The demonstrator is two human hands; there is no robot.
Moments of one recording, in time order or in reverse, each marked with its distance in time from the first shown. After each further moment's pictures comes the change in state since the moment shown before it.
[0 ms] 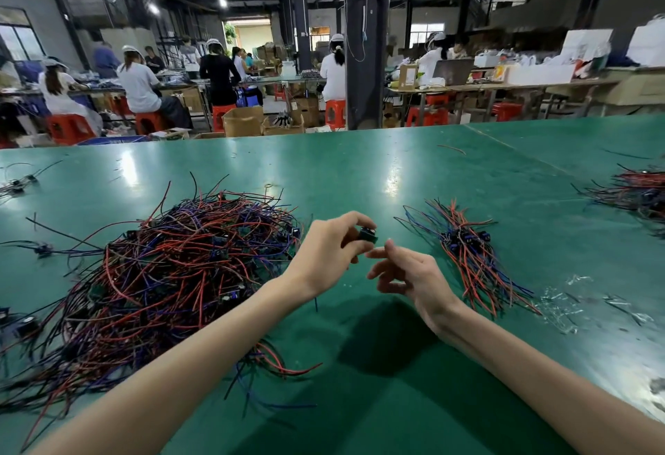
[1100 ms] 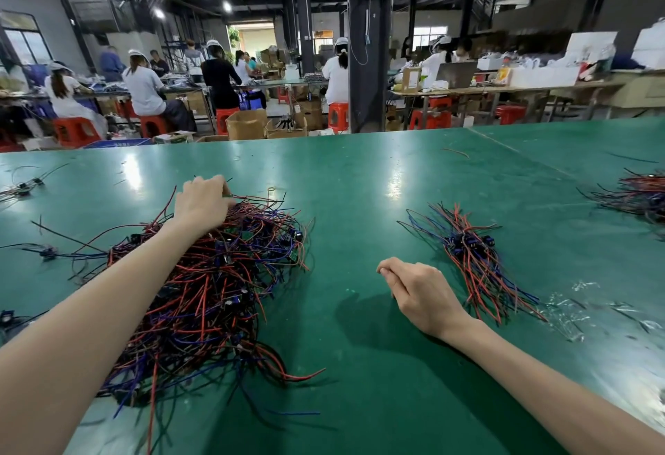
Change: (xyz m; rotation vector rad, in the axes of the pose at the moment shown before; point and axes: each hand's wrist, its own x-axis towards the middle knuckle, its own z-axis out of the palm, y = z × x) left_hand 0.045 -0.122 -0.150 0.823 0.156 -0.490; right_hand 0.009 0.019 -0.016 -1.182 0.064 -0.587
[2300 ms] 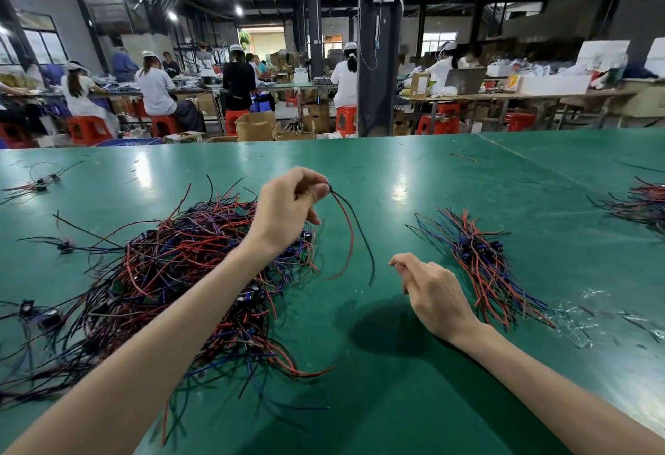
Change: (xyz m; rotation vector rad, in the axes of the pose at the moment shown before) left_hand -0.094 0.104 -0.036 -0.864 0.081 0.317; right_hand -0.002 -0.007 -0.006 0.002 0.062 0.017
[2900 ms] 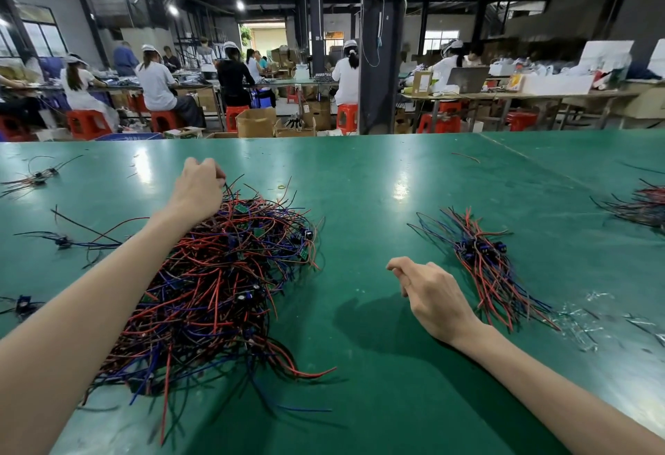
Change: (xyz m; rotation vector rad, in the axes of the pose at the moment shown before) left_hand 0.048 -0.095 -0.087 0.697 0.050 -0.332; right_hand 0.002 -0.002 0.000 -0.039 -0.028 -0.083
